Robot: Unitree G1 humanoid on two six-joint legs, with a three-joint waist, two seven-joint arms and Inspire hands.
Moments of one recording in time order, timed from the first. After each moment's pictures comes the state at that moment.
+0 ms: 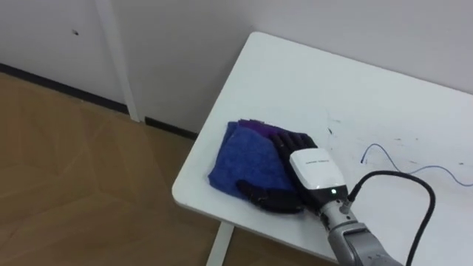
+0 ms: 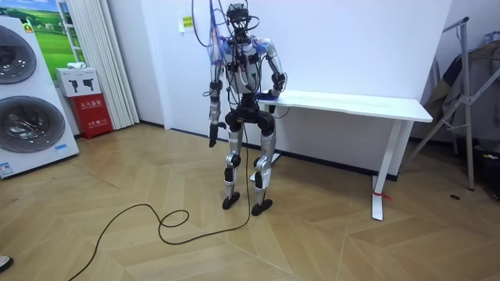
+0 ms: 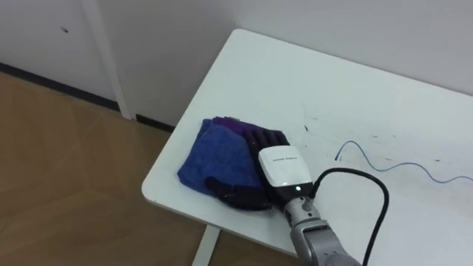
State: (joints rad) left arm 0.21 0.22 0.00 1.13 0.12 0.07 0.11; right arm -0.03 -0.31 0.45 0.46 -1.05 -0.01 -0.36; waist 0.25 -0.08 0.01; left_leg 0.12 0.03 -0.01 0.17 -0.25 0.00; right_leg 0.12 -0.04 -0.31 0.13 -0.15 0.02
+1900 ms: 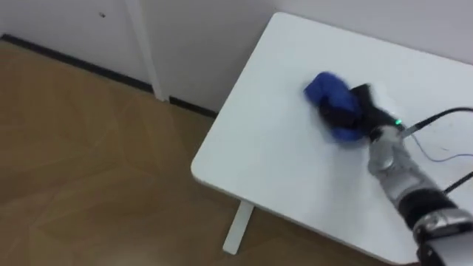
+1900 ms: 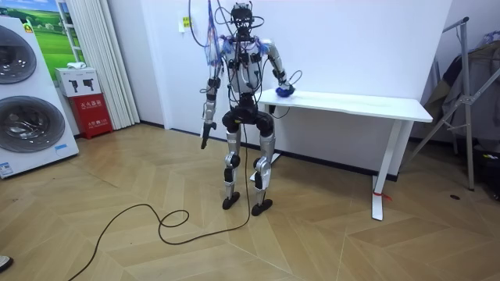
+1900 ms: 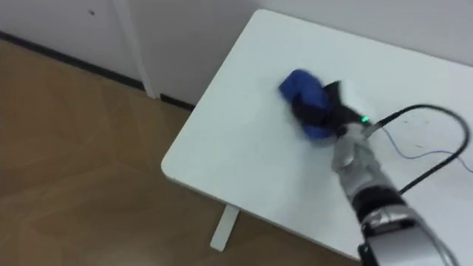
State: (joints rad) left arm 0.21 0.27 0.04 1.08 -0.06 0.09 0.10; right arm -0.69 -0.50 0.19 1.21 -0.30 -0.02 -0.43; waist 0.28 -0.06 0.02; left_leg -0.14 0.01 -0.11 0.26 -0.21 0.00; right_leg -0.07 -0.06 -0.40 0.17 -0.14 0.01
